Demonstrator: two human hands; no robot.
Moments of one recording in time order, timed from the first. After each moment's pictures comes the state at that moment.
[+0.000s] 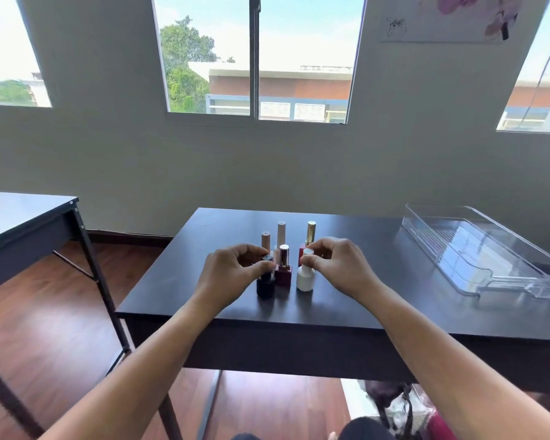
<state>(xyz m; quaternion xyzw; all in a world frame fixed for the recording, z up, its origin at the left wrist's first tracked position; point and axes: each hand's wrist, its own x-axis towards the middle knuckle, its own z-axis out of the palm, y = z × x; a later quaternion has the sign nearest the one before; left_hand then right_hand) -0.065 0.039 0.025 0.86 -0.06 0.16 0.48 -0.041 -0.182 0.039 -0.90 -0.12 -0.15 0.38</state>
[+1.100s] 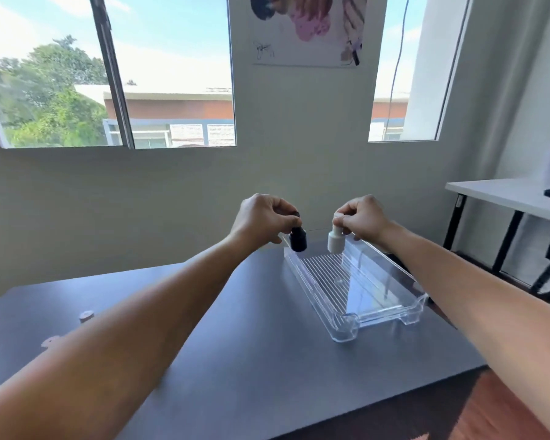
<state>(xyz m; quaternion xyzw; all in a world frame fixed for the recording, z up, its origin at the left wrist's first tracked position) 0.107 -0.270 0.134 0.82 -0.26 0.08 0.51 0.068 -0.487 0.126 -0.89 0.06 -0.24 0.38</state>
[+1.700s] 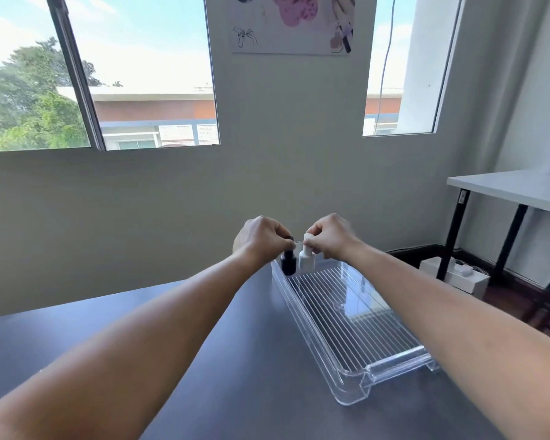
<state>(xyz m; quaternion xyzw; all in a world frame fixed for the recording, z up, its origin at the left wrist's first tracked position) 0.207 -0.337 0.082 0.91 -0.20 0.07 0.36 0.162 -0.491 0.082 -0.92 0.10 -0.17 0.33</state>
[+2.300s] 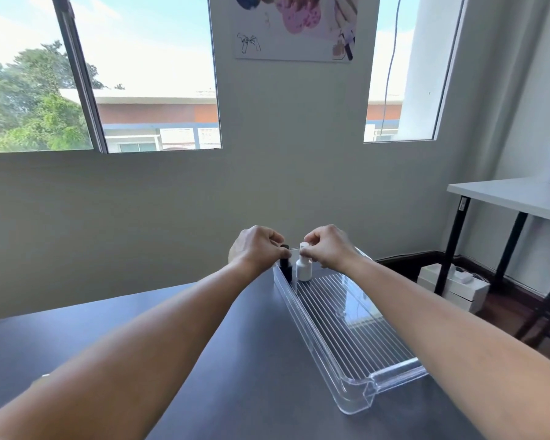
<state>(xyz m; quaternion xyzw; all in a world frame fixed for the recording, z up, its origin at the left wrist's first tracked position) 0.215 -0.326 0.073 0.91 -0.18 0.07 0.36 0.167 -0.484 0.073 -0.93 0.09 -0.18 0.31</state>
